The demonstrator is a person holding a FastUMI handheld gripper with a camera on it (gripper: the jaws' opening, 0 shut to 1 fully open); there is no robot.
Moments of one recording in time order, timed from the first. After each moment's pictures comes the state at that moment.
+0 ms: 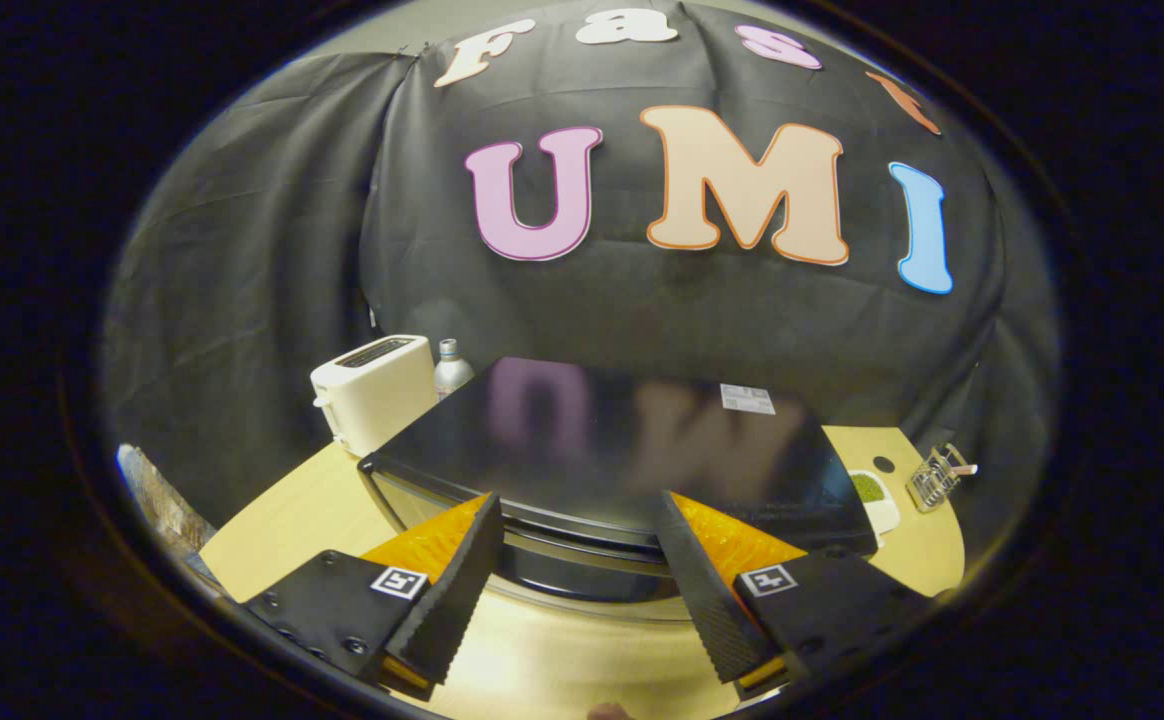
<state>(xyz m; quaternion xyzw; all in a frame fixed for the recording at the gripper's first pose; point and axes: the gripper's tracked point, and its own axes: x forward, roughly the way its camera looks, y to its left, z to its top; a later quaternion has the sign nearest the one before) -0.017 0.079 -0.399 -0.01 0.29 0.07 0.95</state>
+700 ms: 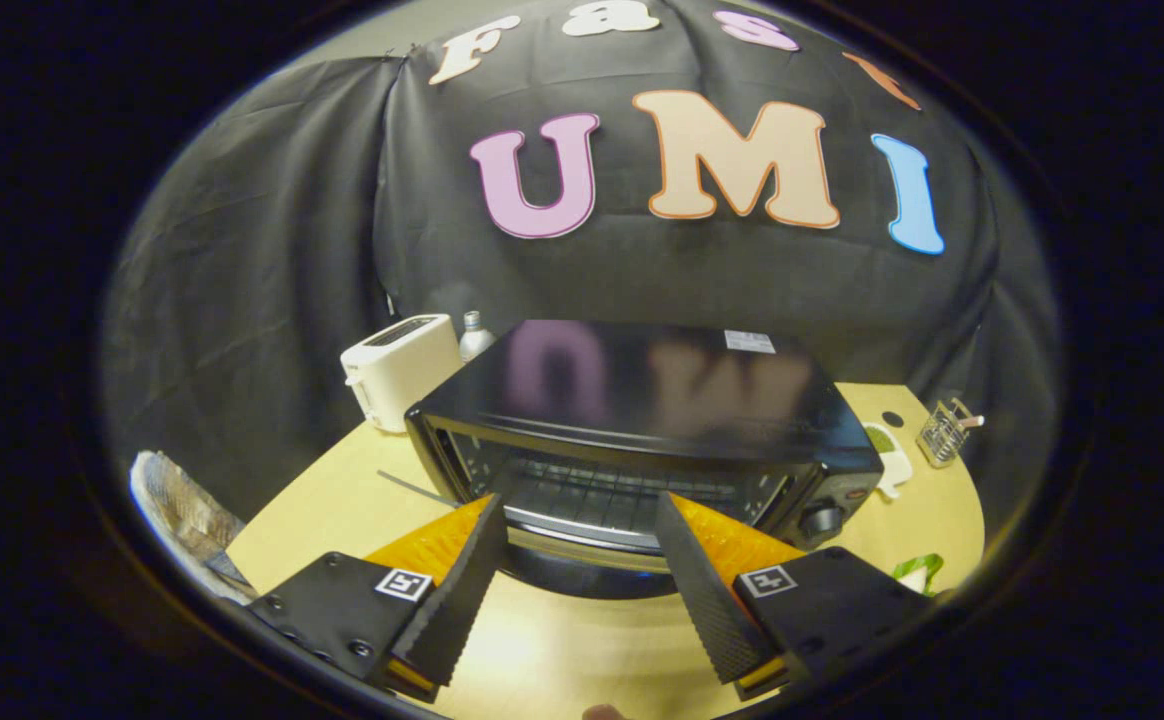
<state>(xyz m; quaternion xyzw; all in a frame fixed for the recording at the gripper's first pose) -0.083 0.084 -0.410 0.01 0.33 0.08 0.94</state>
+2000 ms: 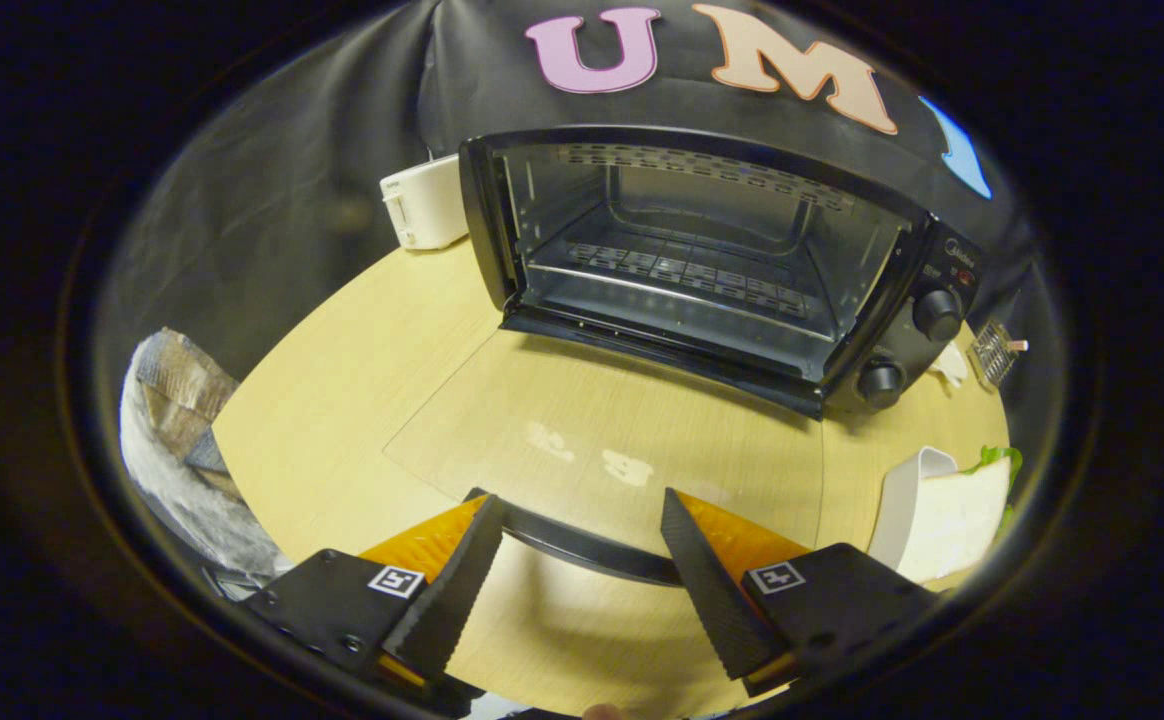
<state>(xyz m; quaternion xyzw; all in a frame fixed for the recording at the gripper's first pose) -0.199 0.100 -0.530 -0.04 0.48 0.15 0.86</state>
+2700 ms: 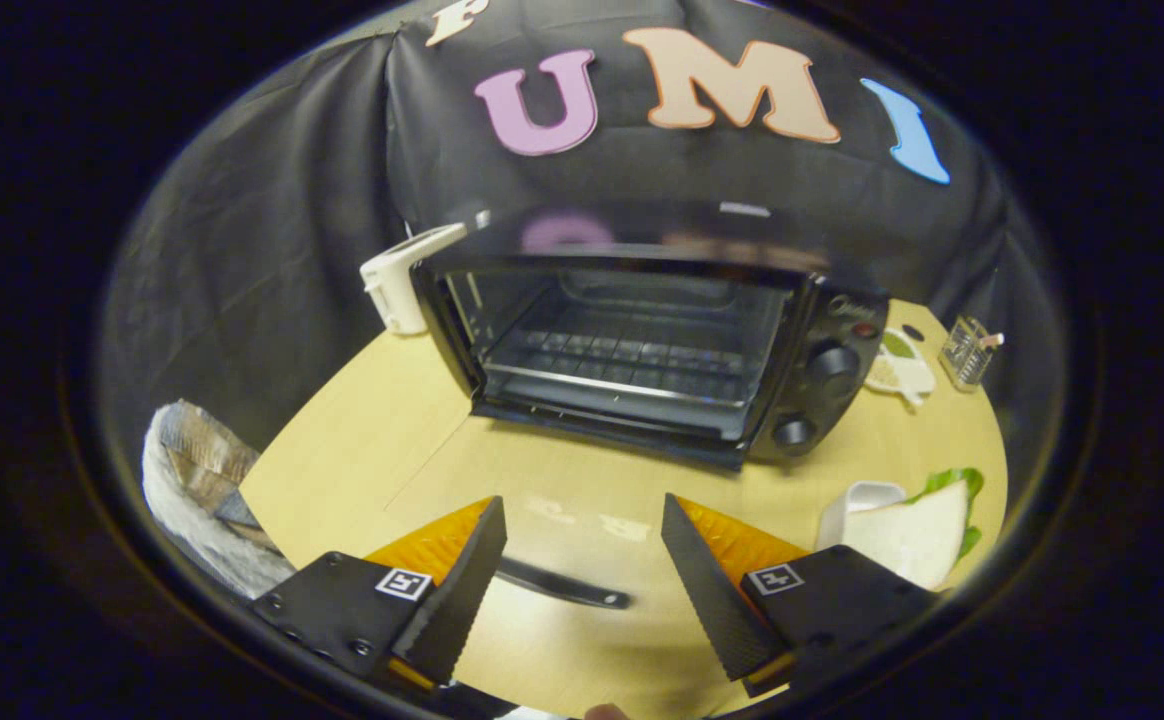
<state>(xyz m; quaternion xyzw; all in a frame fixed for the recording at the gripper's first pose) -0.150 0.035 -0.448 0.02 0.41 0.11 0.91</state>
